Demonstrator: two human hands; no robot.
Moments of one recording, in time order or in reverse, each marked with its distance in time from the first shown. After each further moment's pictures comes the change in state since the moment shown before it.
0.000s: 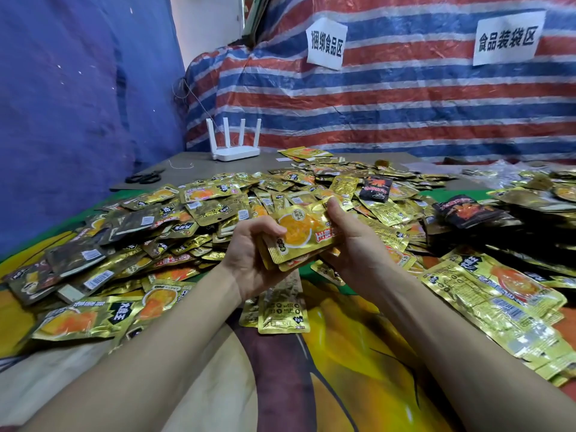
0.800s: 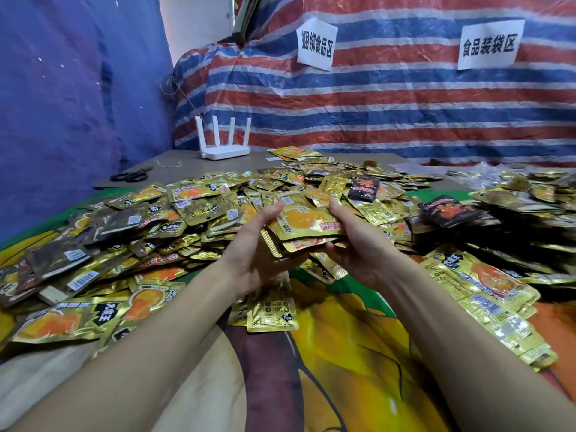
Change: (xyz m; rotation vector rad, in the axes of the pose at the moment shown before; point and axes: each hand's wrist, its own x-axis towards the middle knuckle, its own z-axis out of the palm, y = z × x) left_hand 0.002 -0.002 0.011 0.182 0.262 -0.058; right_hand 0.000 -0.022 -0.017 -0.056 0.121 0.180
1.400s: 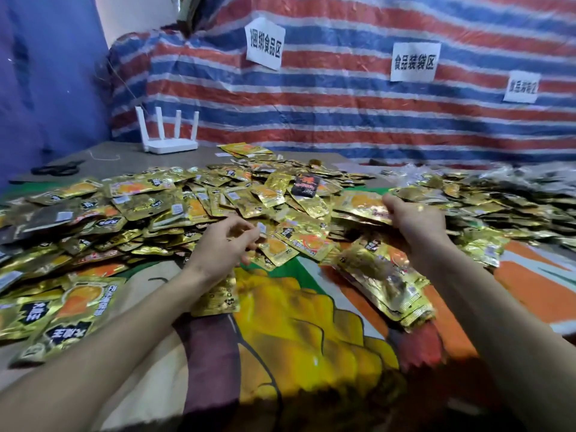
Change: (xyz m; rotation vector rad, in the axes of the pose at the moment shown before) left_hand -0.001 -0.027 0.015 0.823 0.132 0.393; right_hand -0.064 -0.064 -0.123 -0.250 0.619 -0.342
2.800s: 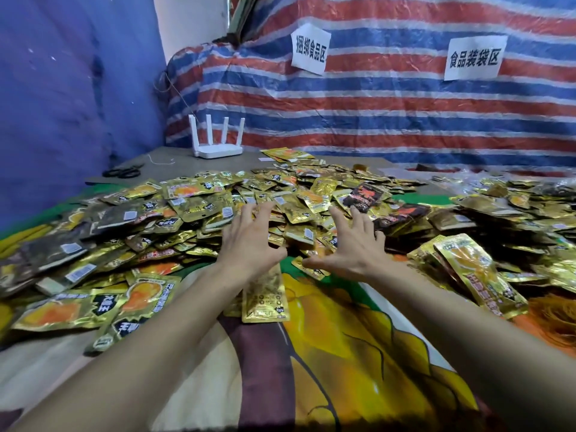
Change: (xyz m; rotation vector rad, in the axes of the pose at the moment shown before) left_hand 0.018 -0.007 -0.025 0.793 0.096 -0.007; right_hand -0.009 0.060 0.132 -1.247 -0.450 -0.582
